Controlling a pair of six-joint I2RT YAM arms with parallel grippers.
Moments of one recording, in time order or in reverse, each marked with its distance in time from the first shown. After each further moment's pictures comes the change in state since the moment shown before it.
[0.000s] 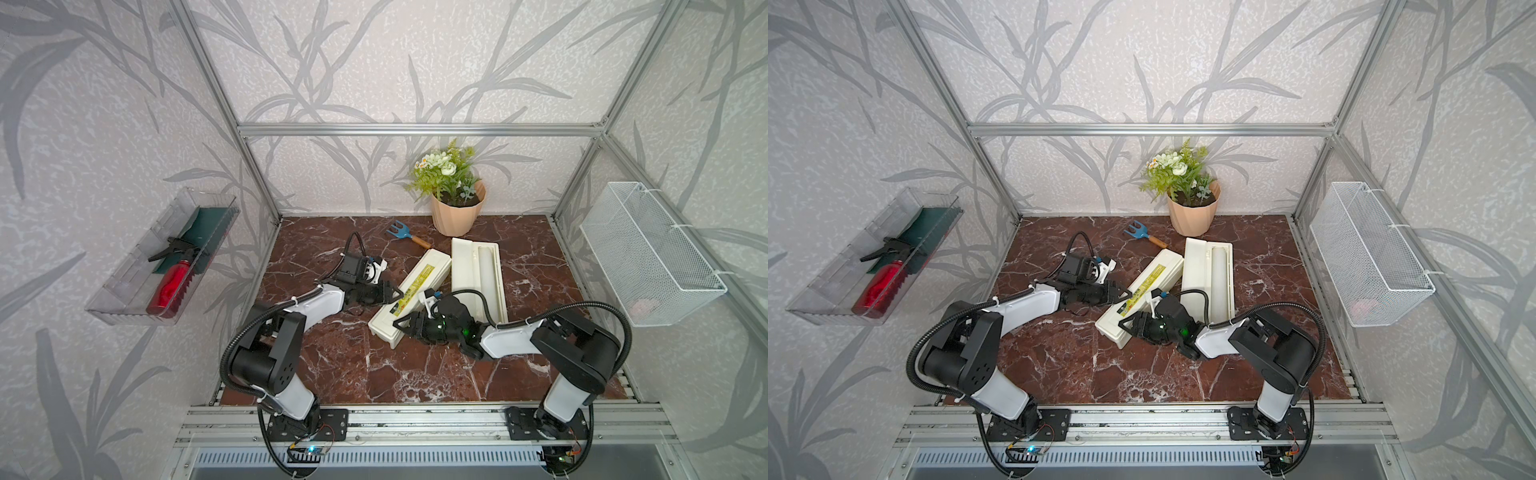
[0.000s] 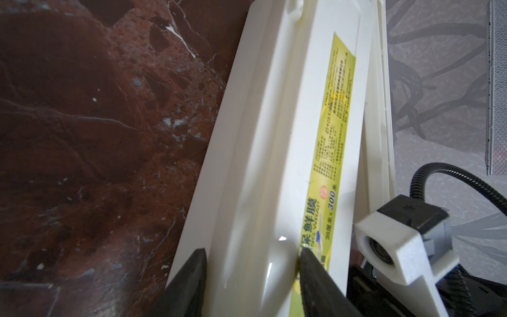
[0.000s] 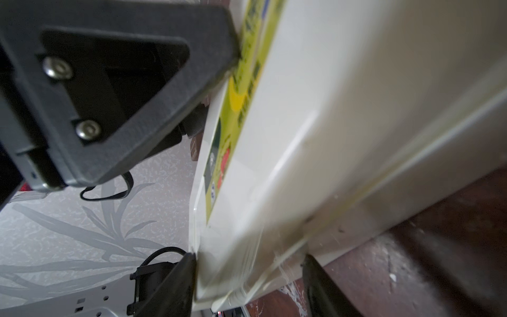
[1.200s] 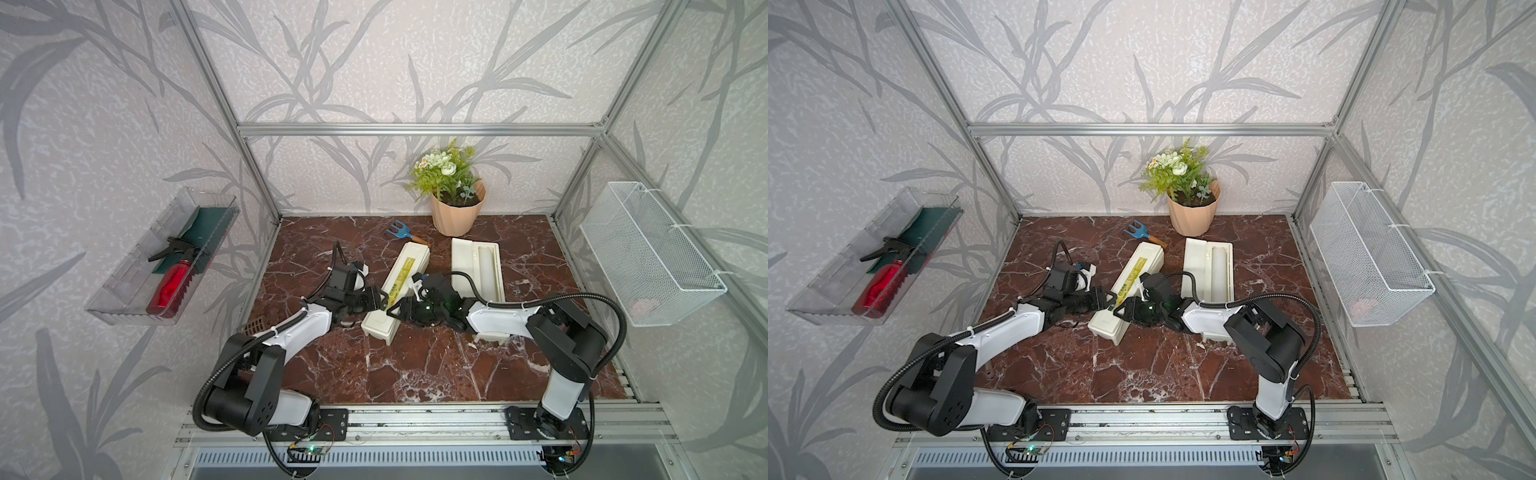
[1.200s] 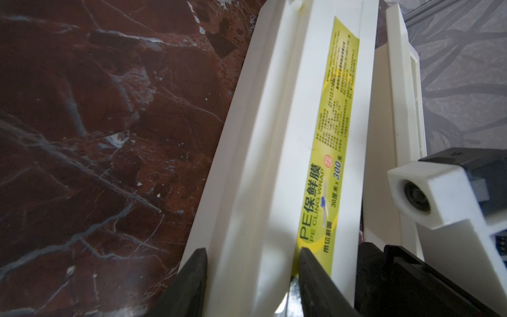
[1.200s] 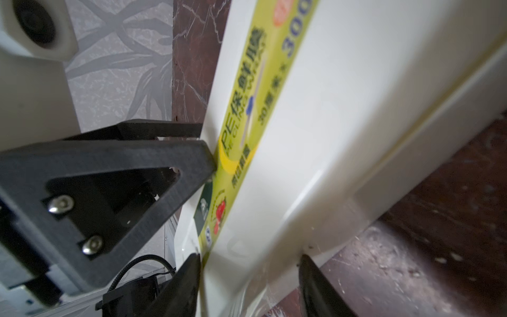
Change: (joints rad) left arm 0.007 -0.235 -0.195 0.048 -0.246 -0.124; right arm -0.064 0.085 0.337 -0.448 -0.089 -0.214
